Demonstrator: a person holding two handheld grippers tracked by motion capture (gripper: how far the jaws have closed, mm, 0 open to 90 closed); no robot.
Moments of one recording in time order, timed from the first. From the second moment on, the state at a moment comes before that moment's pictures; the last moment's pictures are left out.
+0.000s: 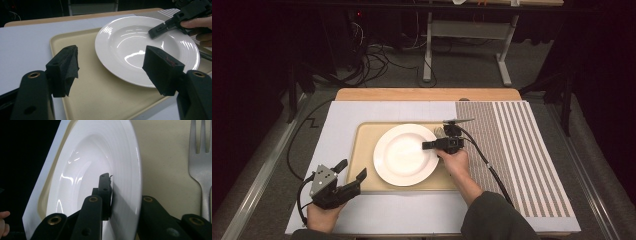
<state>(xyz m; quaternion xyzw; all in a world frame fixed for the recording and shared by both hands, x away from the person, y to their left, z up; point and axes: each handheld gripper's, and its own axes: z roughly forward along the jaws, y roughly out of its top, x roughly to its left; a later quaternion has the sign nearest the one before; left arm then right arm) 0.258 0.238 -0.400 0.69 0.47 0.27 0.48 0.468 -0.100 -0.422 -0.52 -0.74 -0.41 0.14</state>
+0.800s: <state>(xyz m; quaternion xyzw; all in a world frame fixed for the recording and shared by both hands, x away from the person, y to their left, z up) 0.259 0.236 -0.400 0.69 0.47 0.27 0.48 0.468 -0.111 -0.424 -0.52 -0.74 -0.40 0.13</state>
